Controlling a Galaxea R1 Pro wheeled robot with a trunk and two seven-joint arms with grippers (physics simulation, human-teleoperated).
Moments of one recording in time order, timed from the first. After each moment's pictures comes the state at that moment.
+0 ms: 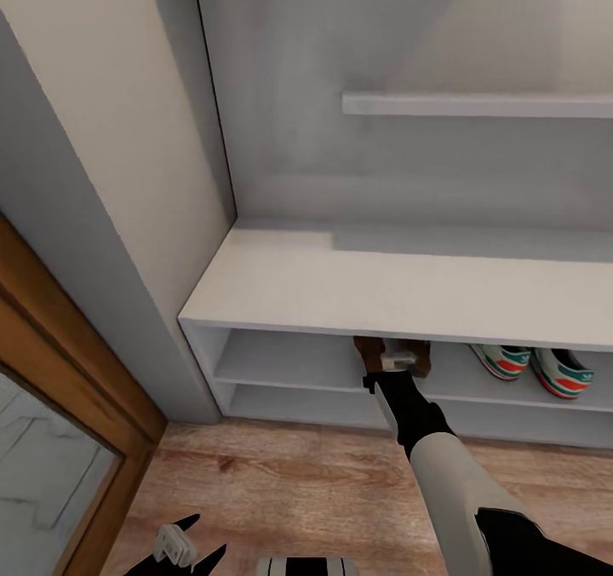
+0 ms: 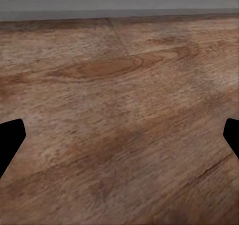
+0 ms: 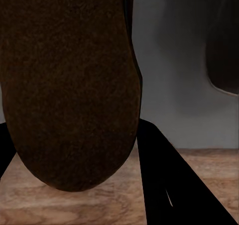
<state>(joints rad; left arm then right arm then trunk) -0.24 0.06 0.50 -0.60 -0.35 -0.38 -0.97 -0.85 0.17 -0.16 -0.58 0.26 0.50 -0.24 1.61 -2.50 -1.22</state>
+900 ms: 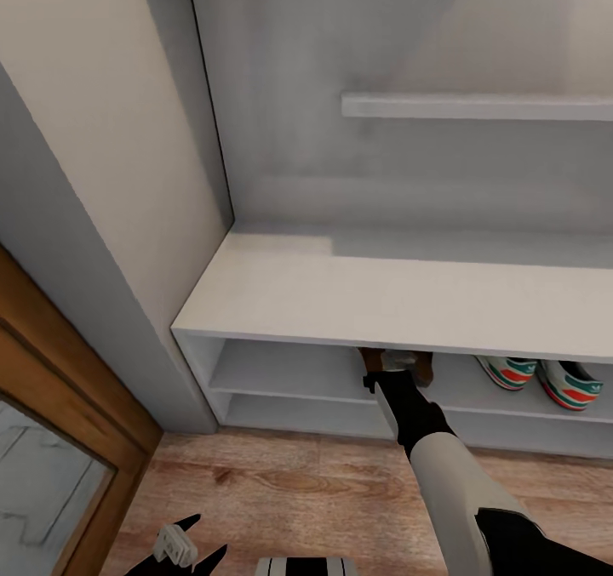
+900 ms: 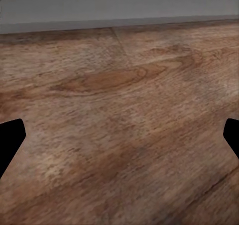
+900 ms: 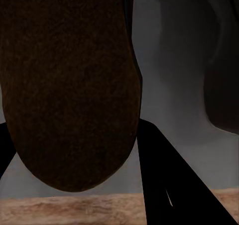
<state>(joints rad) -0.24 0.05 0.50 -0.60 -0.35 -0.38 -0.98 -0.85 0.17 -0.16 -0.58 0.26 0.50 -0.24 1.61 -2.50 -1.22</state>
